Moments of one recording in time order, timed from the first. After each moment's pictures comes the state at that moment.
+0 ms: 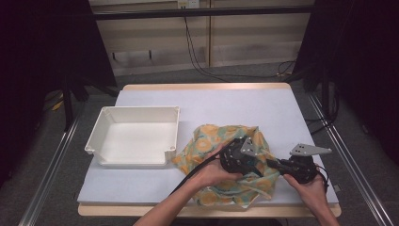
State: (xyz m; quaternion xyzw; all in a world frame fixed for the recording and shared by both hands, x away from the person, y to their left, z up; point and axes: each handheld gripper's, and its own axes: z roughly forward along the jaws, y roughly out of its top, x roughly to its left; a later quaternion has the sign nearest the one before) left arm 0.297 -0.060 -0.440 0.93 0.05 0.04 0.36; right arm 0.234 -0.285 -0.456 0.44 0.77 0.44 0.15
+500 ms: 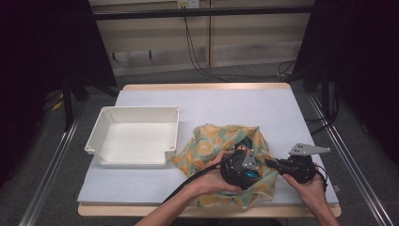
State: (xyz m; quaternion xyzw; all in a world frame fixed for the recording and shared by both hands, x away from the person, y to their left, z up) left arm 0.275 -0.058 -0.449 0.94 0.02 0.05 0.35; right arm 0.235 -0.283 -0.456 0.43 0.77 0.44 0.14
